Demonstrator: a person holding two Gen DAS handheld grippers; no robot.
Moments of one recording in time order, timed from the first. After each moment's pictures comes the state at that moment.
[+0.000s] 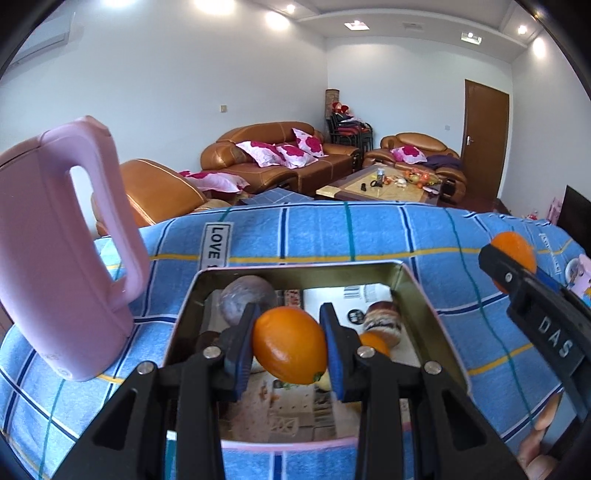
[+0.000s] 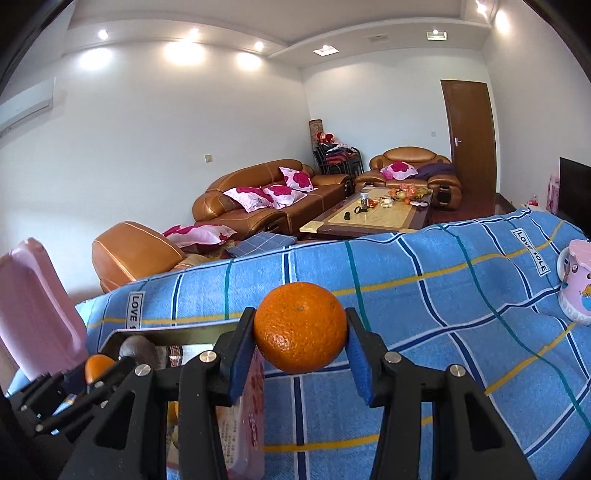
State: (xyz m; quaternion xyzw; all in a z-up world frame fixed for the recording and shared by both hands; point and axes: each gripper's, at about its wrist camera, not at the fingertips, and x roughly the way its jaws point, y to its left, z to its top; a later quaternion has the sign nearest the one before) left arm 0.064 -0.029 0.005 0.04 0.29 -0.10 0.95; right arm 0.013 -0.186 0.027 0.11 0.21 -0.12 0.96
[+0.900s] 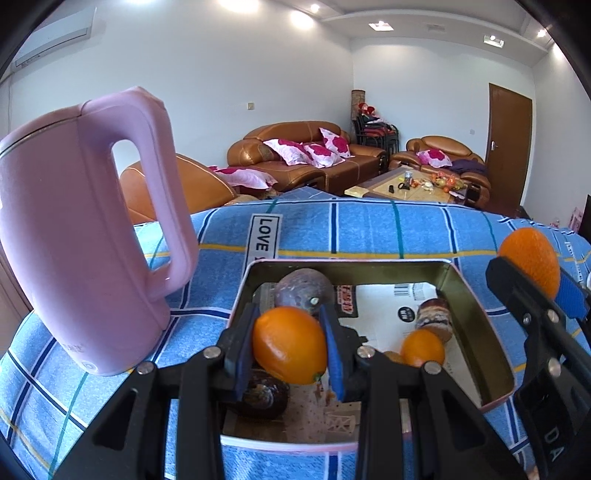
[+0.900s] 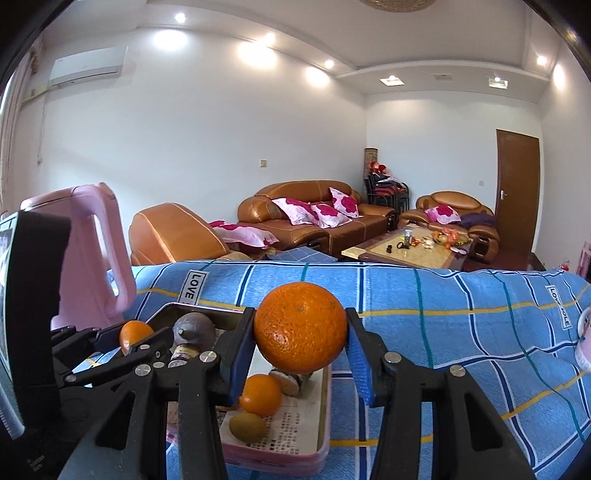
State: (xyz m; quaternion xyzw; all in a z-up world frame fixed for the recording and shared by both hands) left arm 0.072 0.003 -0.001 0.04 0.29 -0.05 0.95; right arm 0.001 -0.118 0.027 0.01 0.18 -0.03 0.98
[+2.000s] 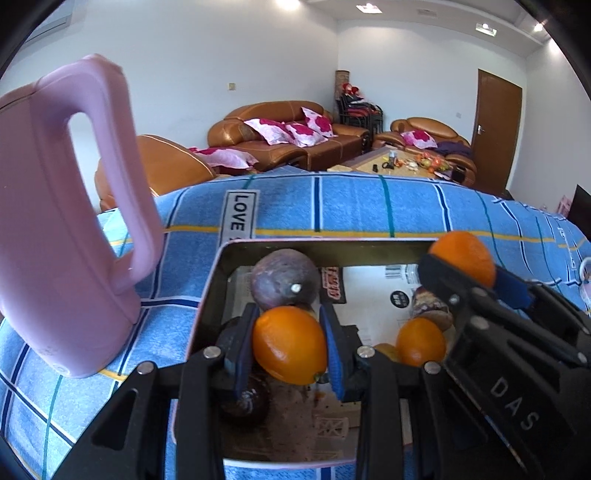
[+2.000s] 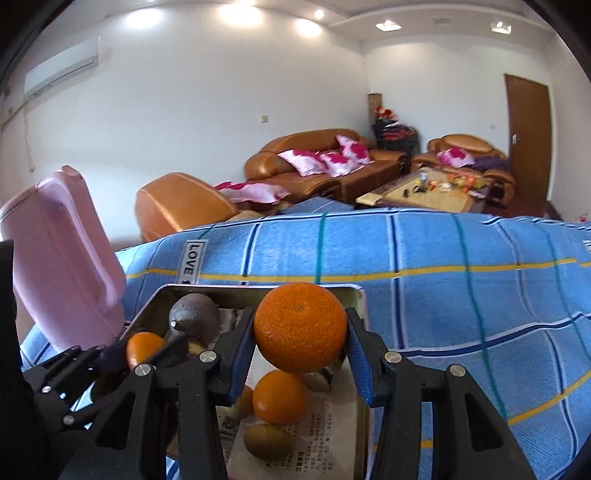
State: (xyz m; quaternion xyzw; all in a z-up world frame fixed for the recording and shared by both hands) left arm 0.096 -0.007 -0.014 0.04 0.34 -0.10 0.94; right arm 0.063 -0.127 0.003 0.08 0.28 0.01 0.96
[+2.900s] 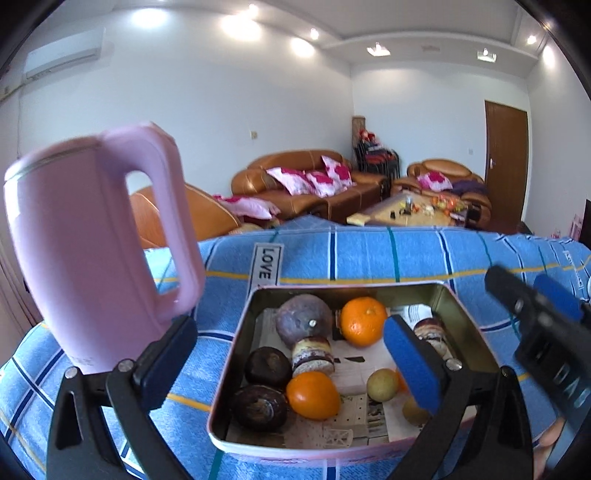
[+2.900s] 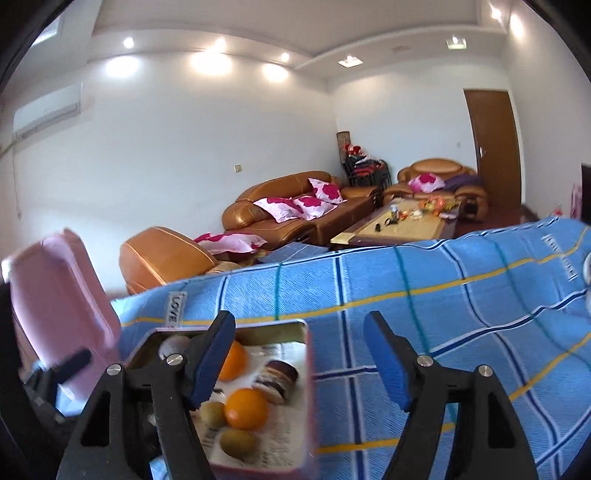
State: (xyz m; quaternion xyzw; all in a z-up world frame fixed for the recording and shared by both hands) left arm 0.059 0.001 0.009 0.04 0.22 -0.05 0.97; right arm 0.018 -0.145 0.019 0.09 0.18 -0.07 0.98
